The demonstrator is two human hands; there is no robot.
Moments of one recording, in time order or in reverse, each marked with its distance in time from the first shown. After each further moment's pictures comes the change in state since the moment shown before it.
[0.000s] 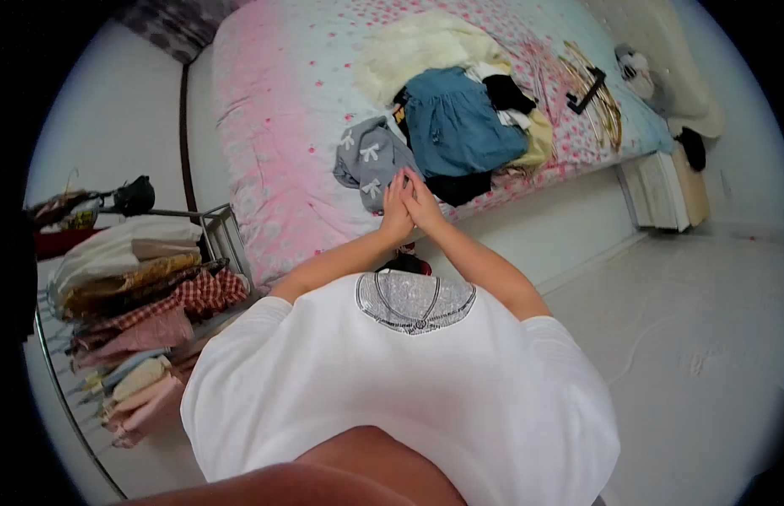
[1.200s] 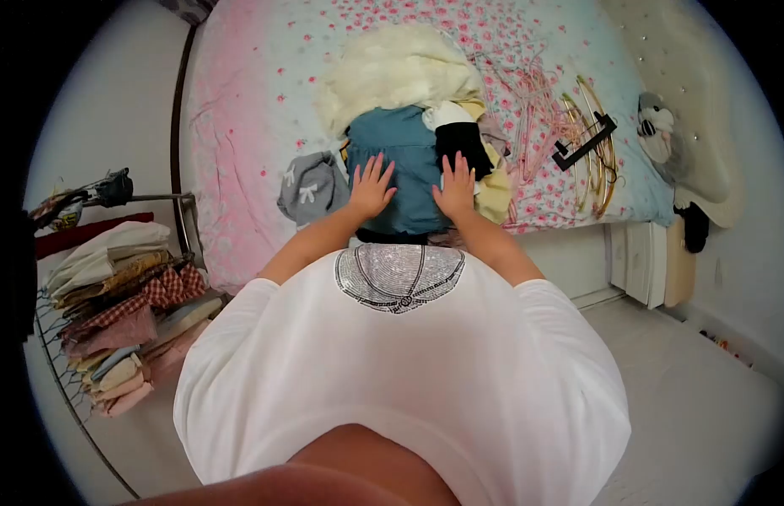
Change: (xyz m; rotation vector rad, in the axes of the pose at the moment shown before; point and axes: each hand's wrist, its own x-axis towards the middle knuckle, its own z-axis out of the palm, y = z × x) left_hand 0.232 0.003 0.093 0.503 -0.155 -0.105; right_hand 0.180 0.106 -0.276 -1.032 -0.045 -0.132
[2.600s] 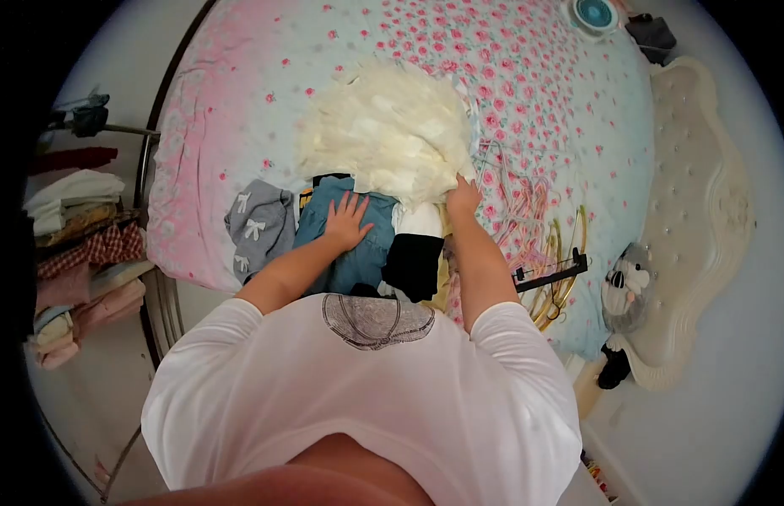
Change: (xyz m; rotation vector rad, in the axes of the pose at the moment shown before) left_hand 0.150 -0.020 0.044 -0.034 -0.293 -0.473; right_hand 0.288 0.146 0.061 -0.152 -0.209 0.105
